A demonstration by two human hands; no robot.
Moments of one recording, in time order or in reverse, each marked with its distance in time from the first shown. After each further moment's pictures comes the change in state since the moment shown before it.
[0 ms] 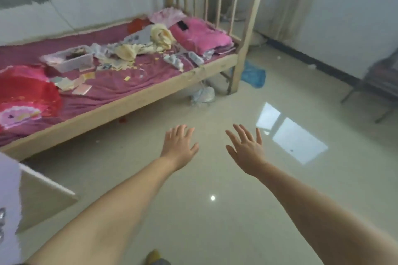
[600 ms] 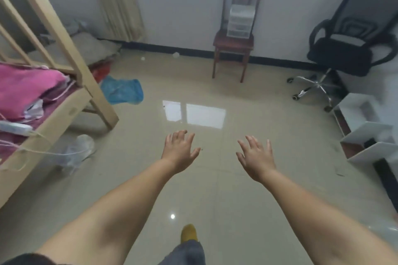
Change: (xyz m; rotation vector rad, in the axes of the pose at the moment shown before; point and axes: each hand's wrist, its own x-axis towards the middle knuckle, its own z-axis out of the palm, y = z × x) left_hand 0.315 0.408 0.072 0.081 -0.234 0.722; right_hand -0.049 0.413 0.021 0.083 -0.147 0.928
